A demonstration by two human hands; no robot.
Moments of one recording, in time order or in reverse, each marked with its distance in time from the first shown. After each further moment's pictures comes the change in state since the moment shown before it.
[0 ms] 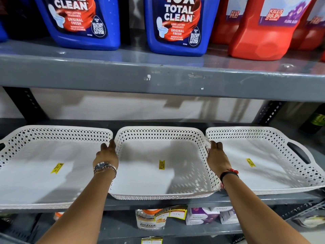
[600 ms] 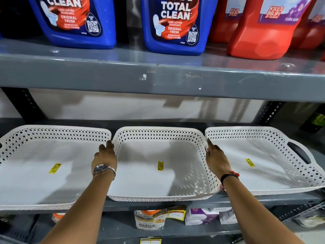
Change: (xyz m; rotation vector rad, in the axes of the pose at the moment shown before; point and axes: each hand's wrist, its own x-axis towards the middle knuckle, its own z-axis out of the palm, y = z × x) left_hand -0.005 0.003 0.003 0.005 0.087 0.015; right_hand -0.002 0.004 0.000 0.086 0.028 -0.084
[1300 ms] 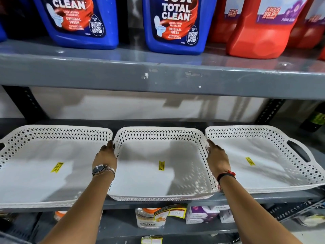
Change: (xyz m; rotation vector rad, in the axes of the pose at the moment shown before) left_hand -0.003 -0.006 -0.003 -0.079 0.024 0.044; right_hand 0.001 0.003 0.006 0.017 0.111 0.049
